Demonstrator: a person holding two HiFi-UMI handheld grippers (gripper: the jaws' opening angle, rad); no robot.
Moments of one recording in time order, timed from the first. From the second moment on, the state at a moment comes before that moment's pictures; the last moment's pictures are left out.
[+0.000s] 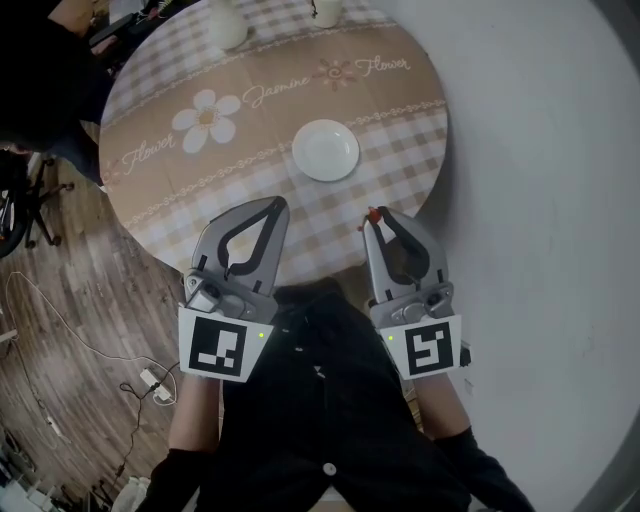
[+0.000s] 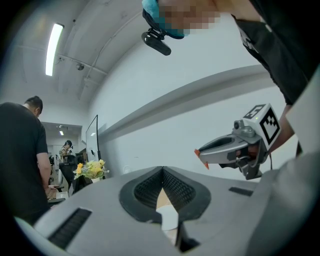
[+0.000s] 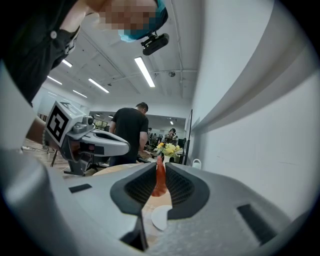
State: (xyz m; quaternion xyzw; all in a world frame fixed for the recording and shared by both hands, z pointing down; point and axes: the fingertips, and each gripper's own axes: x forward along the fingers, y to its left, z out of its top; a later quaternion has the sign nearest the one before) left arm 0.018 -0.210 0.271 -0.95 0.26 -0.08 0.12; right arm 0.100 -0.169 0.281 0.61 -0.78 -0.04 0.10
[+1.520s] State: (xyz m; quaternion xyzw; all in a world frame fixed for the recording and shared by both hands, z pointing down) left arm 0.012 -0.241 0.294 -0.92 0.37 -0.12 0.09; right arm 0.127 -0.257 0.391 0.51 -0.84 0.01 0.19
